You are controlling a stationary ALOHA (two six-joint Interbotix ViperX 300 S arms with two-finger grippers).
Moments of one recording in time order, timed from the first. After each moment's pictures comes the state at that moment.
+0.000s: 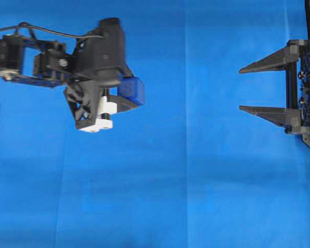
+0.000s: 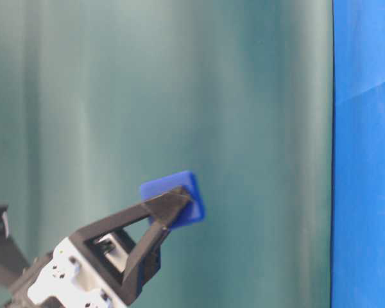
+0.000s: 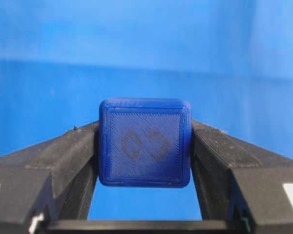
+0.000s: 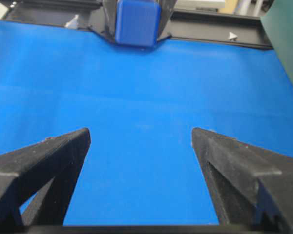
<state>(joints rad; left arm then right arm) 0.02 -0.24 0.44 0.02 0.44 -0.06 -0.03 -0.87 1.13 0.00 -0.17 0.06</state>
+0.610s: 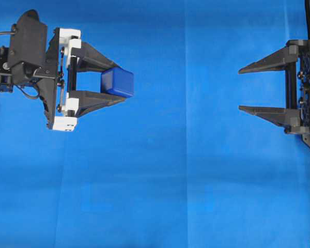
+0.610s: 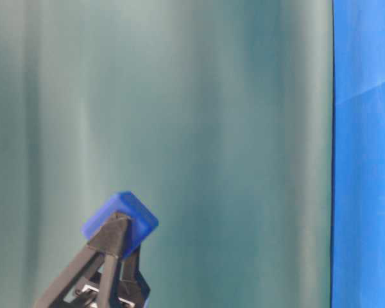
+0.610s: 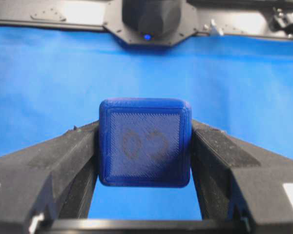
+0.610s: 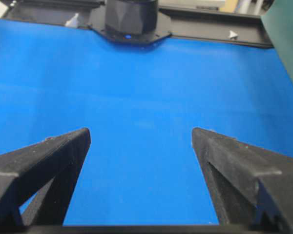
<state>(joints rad) 0.02 -0.42 0.76 0.02 -0.17 -0.06 -0.03 -0.87 1.13 0.00 -0.17 0.06</state>
